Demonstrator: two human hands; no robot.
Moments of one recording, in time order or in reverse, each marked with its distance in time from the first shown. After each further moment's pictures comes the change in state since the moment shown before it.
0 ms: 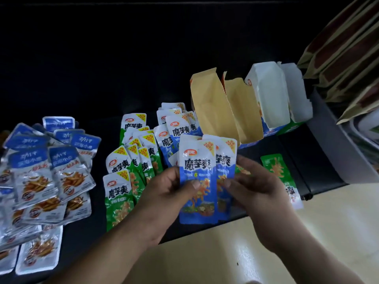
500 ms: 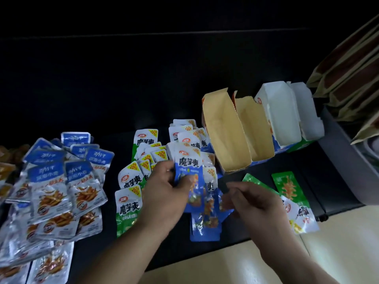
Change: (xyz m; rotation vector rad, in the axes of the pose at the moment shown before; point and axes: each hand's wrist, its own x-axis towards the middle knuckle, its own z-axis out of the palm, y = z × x) left_hand 0.035 0.013 -0.015 0.280 0.374 0.210; right_hand 0.020 0.022 0.011 -0.343 0.164 -0.105
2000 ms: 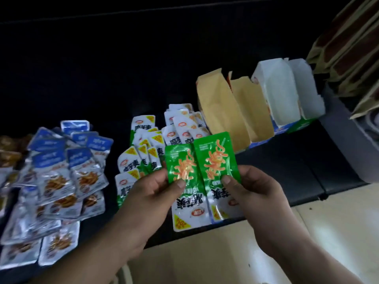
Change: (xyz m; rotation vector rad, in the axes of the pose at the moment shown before) left_hand -0.049 0.003 -0.034 0.005 -0.247 -0.154; right_hand -0.025 -0.016 -0.009 0.188 -0.113 0.174
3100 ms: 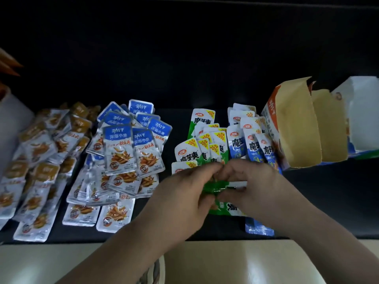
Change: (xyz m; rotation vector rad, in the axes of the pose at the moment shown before) left_hand -0.011 -0.020 -0.079 0.781 0.097 0.537; right_hand 0.026 -0.020 0.104 -0.938 -0.467 -0.387
